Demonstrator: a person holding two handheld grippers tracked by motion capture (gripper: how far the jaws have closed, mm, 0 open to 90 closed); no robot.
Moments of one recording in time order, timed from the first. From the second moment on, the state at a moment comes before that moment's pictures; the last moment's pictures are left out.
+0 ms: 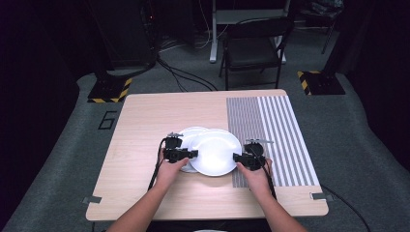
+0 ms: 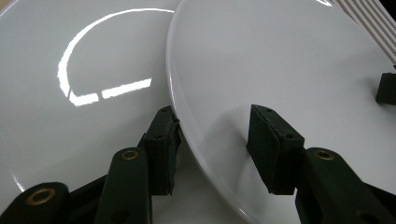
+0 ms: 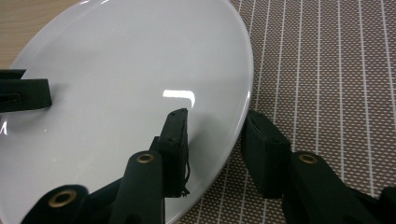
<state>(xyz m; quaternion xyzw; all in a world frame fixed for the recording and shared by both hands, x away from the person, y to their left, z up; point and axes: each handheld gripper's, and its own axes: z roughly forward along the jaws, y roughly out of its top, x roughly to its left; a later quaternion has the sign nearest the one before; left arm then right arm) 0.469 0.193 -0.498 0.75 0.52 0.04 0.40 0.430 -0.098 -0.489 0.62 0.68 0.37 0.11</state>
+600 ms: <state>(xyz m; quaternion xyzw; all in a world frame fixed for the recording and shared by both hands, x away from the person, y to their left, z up) 0.473 0.189 -0.487 0.75 0.52 0.05 0.40 0.433 -0.104 -0.482 0.63 0.67 0.37 0.12</state>
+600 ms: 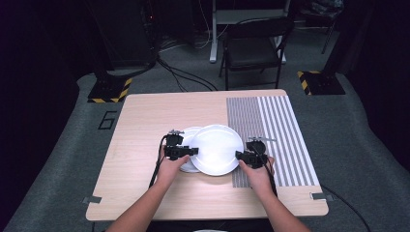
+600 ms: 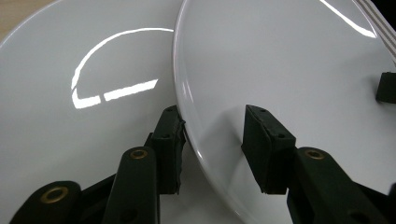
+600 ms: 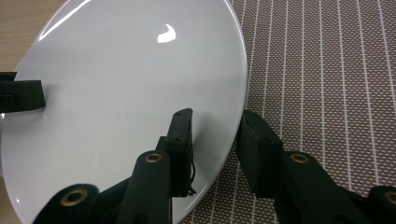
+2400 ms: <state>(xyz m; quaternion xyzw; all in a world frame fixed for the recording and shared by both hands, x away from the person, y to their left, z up) 0.487 0.165 -0.450 0.75 0.51 0.06 0.41 0.438 -0.131 -0.449 0.62 0.66 0.40 0.12</state>
